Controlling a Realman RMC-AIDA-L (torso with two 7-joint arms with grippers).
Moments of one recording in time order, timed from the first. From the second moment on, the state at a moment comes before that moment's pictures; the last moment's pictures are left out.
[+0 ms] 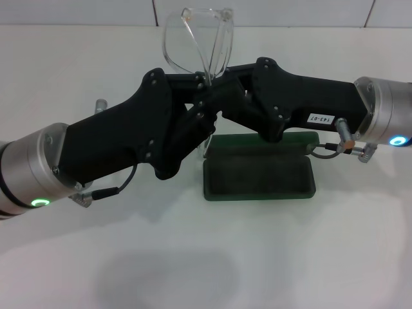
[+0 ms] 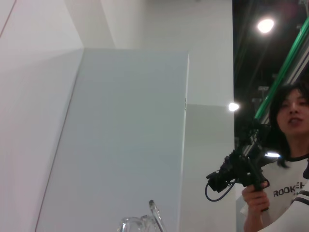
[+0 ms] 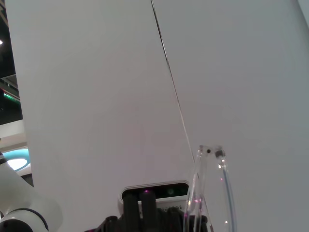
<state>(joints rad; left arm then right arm) -0.47 -2.09 1.41 0.46 0.92 1.90 -1.07 0.72 2.03 -1.49 -0.38 -0.94 -1.68 1.17</state>
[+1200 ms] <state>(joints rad) -0.46 -2.06 1.35 0.47 0.94 1.79 -1.07 0.72 2.02 -1.49 -0.41 -0.98 -1.58 1.17</state>
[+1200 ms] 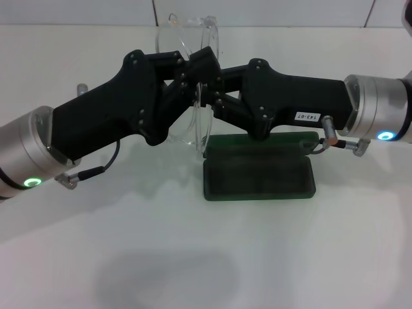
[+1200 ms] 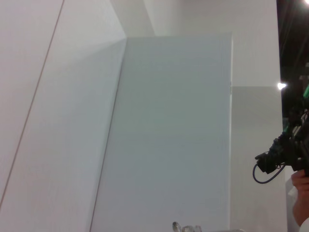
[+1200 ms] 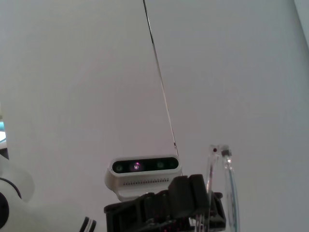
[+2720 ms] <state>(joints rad) -0.29 -1.92 0.90 0.58 1.25 1.98 -1.20 0.69 2.00 -1.36 -1.48 -1.91 -1.54 2.04</state>
